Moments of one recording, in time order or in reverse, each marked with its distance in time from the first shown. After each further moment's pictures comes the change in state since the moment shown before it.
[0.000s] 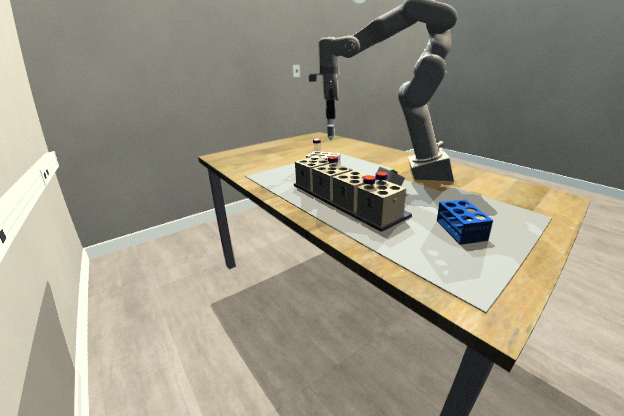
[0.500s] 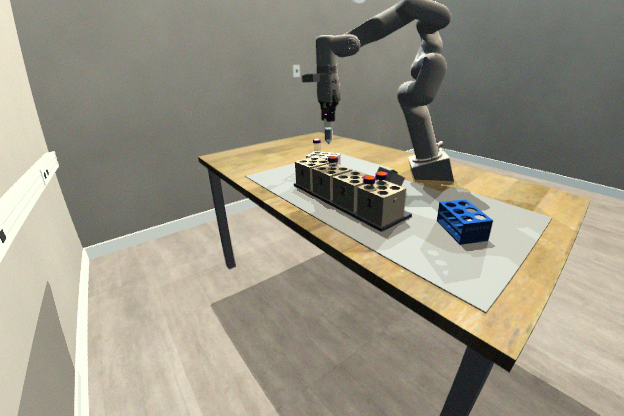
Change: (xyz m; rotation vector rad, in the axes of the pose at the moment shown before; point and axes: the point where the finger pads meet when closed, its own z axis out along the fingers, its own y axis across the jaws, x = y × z) arm 0.014 -0.064 0.000 -0.001 0.001 -0.435
